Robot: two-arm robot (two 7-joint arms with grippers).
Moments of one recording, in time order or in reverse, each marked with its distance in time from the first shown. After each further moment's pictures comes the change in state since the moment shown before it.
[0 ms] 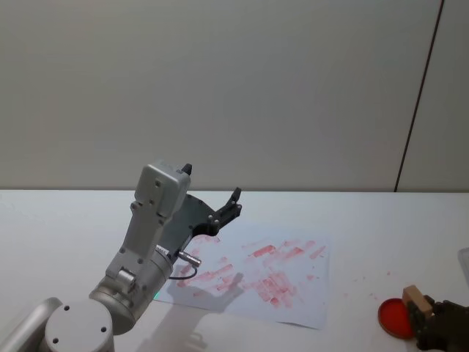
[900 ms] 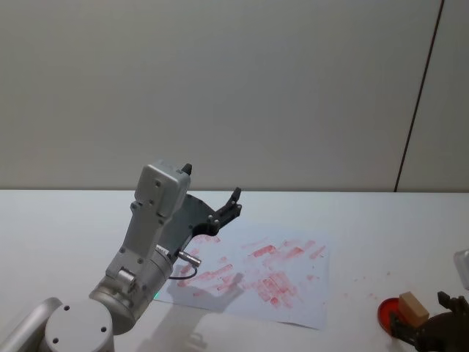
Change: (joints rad) left arm 0.000 0.000 0.000 0.000 0.000 0.000 0.000; right arm 0.006 -0.007 -0.005 0.016 -0.021 0.001 0.007
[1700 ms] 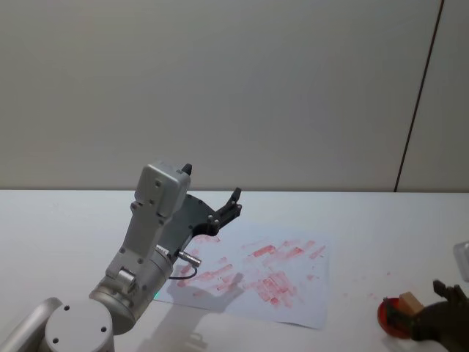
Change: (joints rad) left arm 0.000 0.000 0.000 0.000 0.000 0.000 0.000; right arm 0.022 -0.007 -0.008 0.015 0.006 -0.052 0.003
